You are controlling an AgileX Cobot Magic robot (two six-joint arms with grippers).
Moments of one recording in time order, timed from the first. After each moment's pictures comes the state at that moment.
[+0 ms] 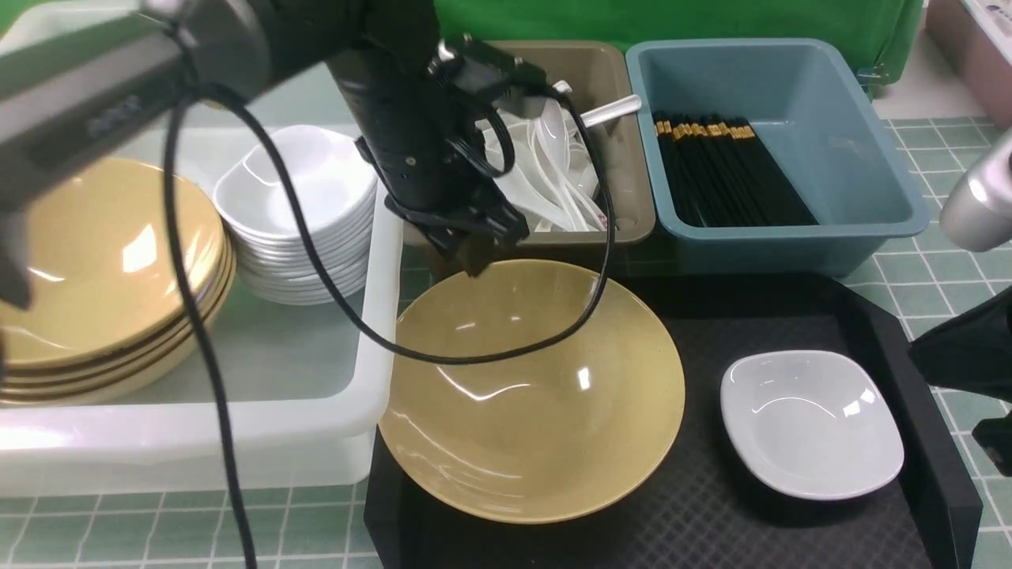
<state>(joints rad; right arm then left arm) 0.52 0.98 -1.04 0.00 1.08 -0.15 -0.47 1.97 -1.76 -0.10 1.20 0.32</state>
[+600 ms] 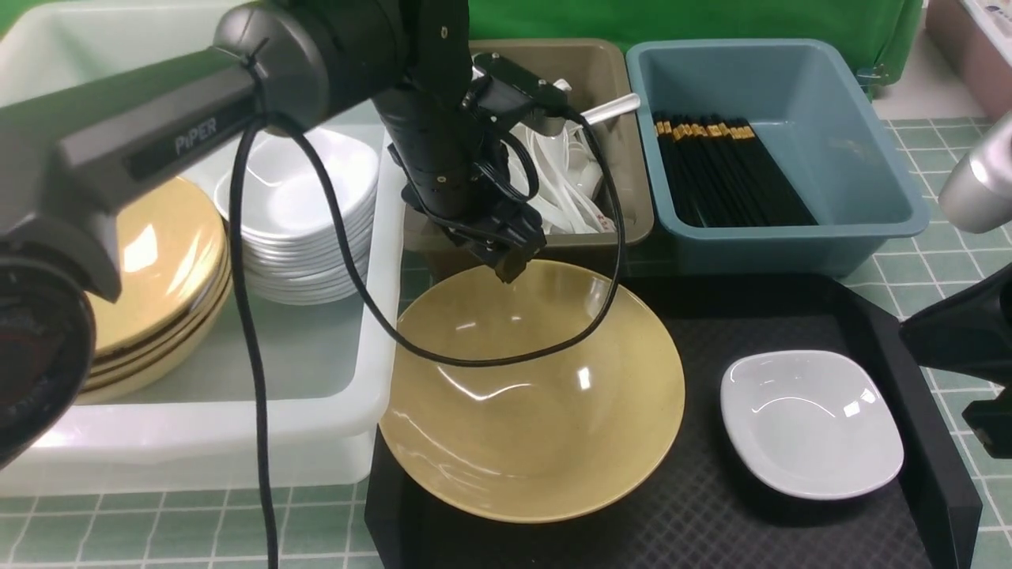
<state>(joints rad) 0.52 0.98 -1.04 0.00 1.04 -0.15 -0.50 2.05 -1.79 -0.05 1.08 0.36</state>
